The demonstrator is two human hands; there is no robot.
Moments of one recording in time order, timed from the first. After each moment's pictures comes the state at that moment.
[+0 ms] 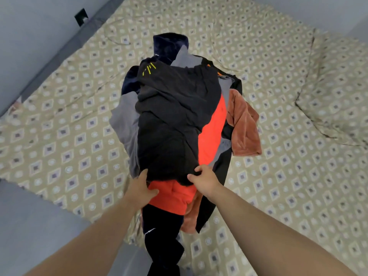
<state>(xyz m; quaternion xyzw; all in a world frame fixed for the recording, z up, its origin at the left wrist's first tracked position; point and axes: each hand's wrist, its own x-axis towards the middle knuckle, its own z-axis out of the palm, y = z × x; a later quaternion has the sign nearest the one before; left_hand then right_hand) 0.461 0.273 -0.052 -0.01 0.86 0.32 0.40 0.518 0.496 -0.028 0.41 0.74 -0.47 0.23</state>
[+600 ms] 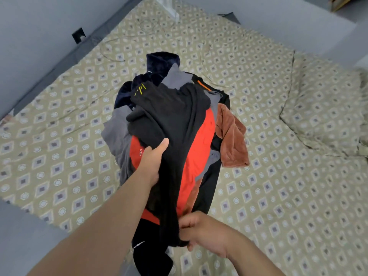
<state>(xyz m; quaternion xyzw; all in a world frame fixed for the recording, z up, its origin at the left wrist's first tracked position) 0.396 0.389 0.015 -0.24 0.54 0.72 0.36 0.581 0.491 0.111 0.22 0.61 -0.63 0.43</state>
